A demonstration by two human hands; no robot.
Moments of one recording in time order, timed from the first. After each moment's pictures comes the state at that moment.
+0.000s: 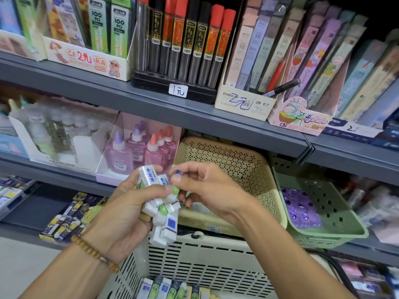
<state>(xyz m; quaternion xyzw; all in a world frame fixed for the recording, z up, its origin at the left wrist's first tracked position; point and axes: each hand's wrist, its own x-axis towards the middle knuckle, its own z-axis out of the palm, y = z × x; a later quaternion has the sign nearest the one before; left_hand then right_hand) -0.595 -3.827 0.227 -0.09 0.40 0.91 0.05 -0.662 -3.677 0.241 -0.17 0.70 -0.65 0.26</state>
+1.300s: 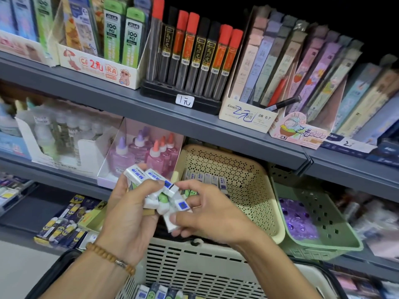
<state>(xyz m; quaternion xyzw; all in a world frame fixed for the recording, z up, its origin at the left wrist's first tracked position) -0.602 -3.821 0.220 -0.10 0.32 0.94 -0.09 -0.626 -3.680 0.252 -0.13 0.78 -0.55 0.28</state>
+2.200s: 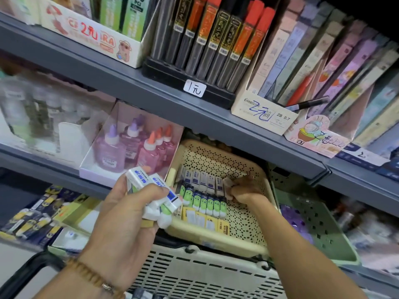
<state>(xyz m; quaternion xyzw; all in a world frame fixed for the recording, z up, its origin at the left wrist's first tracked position) -0.604 -3.818 0.210 -0.14 0.33 0.93 -0.04 -0.777 -3.590 0.176 0.12 0.97 -0.19 0.09</state>
